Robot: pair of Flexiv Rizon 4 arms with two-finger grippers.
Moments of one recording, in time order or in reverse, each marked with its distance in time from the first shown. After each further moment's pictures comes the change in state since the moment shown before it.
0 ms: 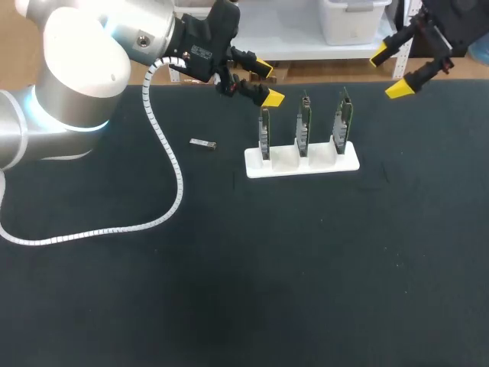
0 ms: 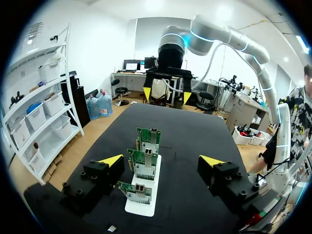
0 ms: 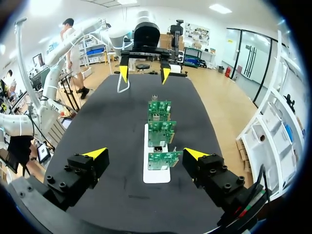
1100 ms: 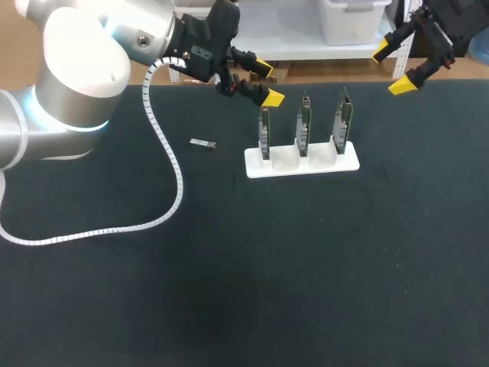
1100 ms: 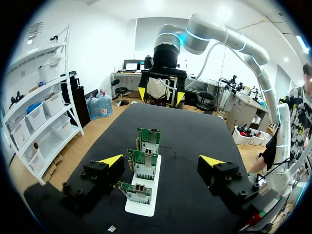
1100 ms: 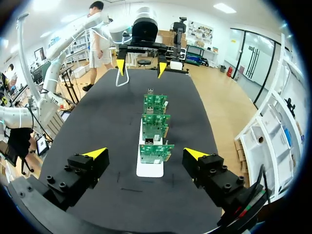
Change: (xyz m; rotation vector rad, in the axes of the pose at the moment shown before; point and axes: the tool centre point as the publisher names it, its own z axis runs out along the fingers) left arm 0.000 0.000 0.000 0.000 0.000 0.000; right arm 0.009 -0.017 -0.003 -0.009 0.045 -0.037
